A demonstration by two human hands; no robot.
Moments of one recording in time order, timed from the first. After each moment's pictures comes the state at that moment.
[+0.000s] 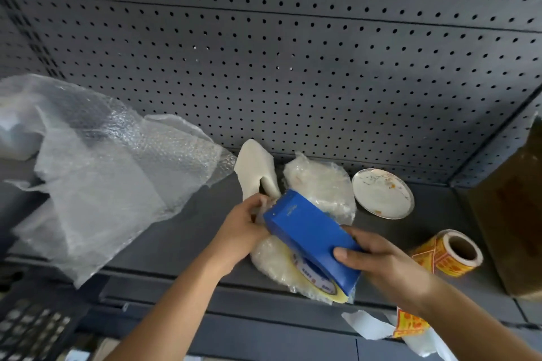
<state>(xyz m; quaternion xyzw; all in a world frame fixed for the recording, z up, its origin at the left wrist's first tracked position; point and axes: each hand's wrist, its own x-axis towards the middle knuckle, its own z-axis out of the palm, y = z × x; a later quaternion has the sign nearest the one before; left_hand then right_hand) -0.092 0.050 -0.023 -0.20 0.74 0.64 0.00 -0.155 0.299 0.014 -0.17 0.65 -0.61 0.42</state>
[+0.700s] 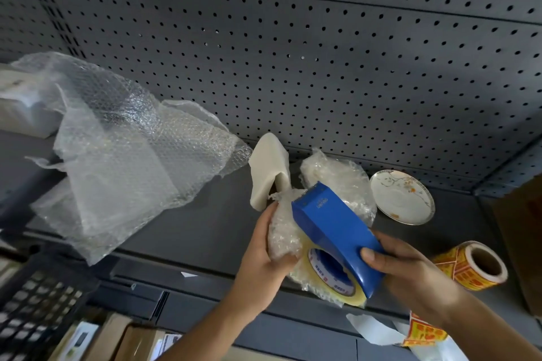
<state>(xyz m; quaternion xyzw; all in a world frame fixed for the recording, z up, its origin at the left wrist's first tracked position) -0.051 0.095 -0.059 -0.13 0.64 0.75 -0.11 -0.163 0.302 0.008 -0.11 0.61 -0.64 0.45</state>
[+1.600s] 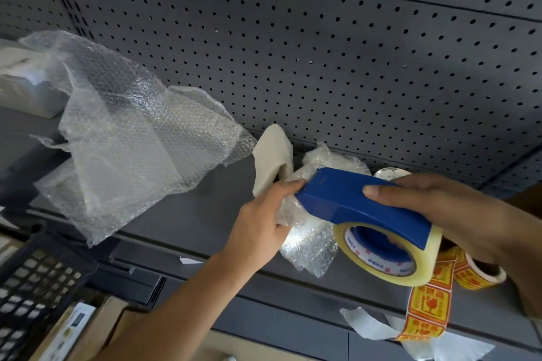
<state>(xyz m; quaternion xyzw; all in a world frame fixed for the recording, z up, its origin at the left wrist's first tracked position) -0.074 0.068 -0.040 -0.06 0.86 0.42 -0.27 -0.188 0.273 0.115 -0.18 0.82 -0.39 0.38</state>
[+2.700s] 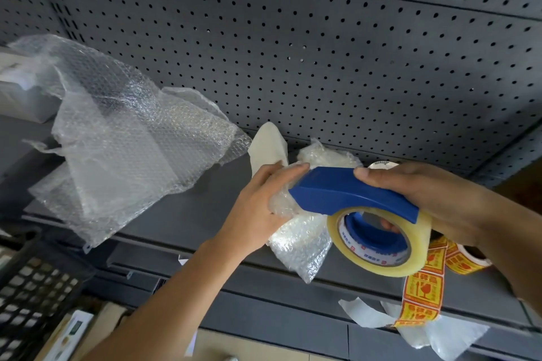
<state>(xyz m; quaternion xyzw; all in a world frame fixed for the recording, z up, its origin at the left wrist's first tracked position) -0.084 0.052 -0.036 0.01 0.86 0.44 -0.26 -0.175 0.266 0.122 -0.15 0.82 -0.41 0.37</state>
